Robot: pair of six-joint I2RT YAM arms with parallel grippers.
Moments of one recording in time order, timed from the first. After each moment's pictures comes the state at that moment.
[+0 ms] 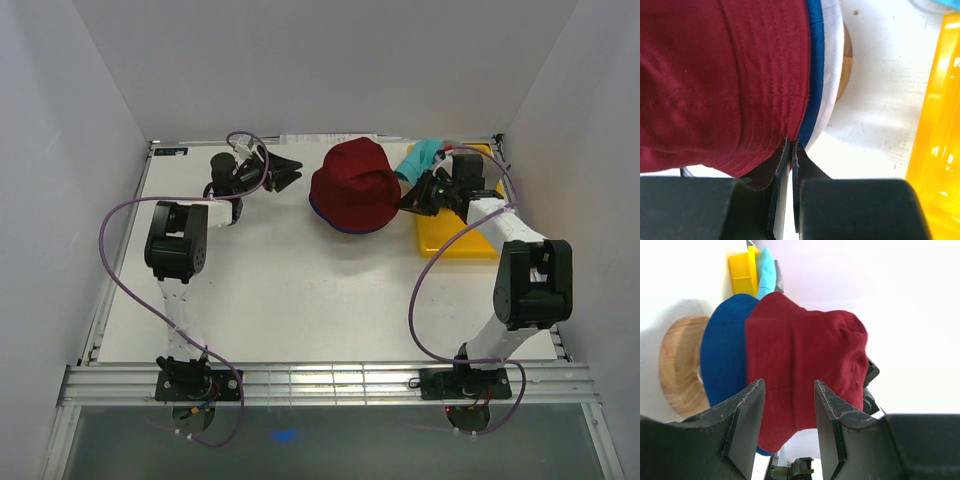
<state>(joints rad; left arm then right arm) -0.15 2.15 1.29 0.86 0.85 -1.41 0.07 1.67 1.15 -0.20 -0.60 0.49</state>
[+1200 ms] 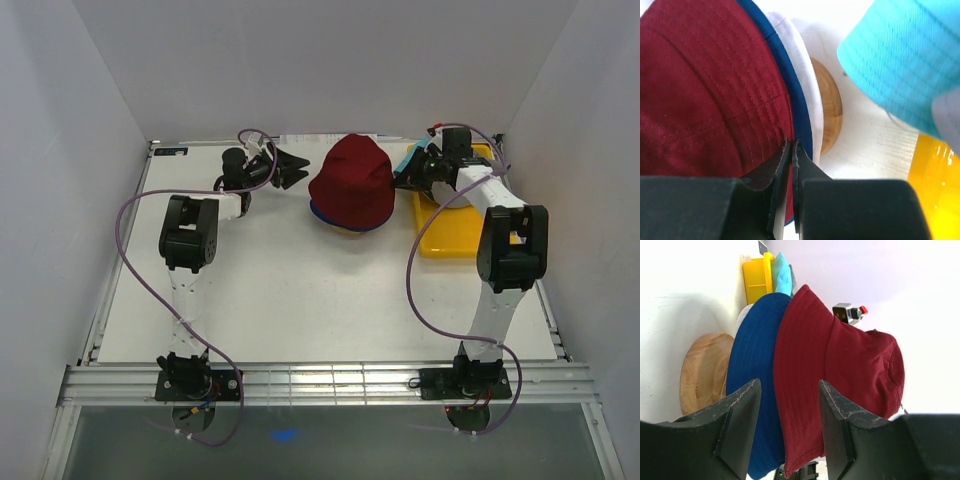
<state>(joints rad) -0.17 2.31 1.49 0.80 0.86 -1.39 0.08 1.96 1.53 -0.35 -0.59 0.46</state>
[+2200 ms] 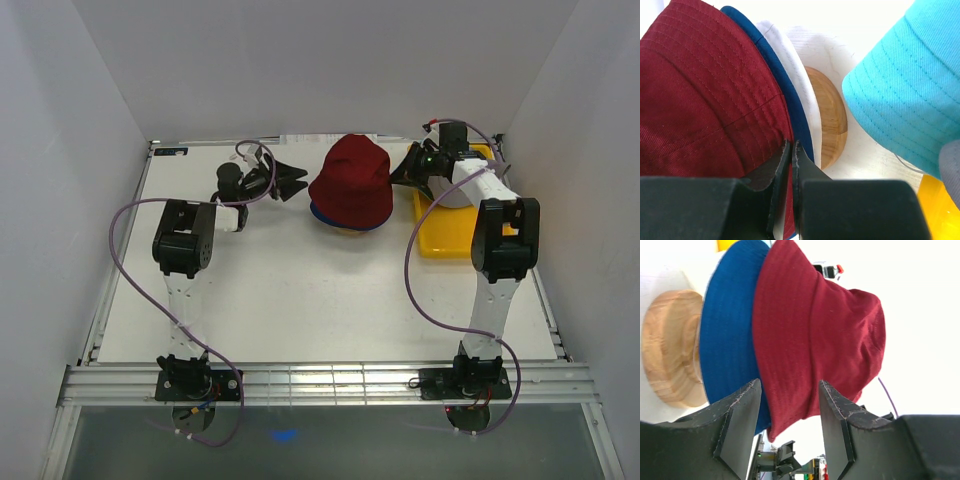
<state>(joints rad) -0.17 2.23 1.27 1.03 0.91 -1.55 0.08 2.08 1.67 -0.39 -0.65 0.46</state>
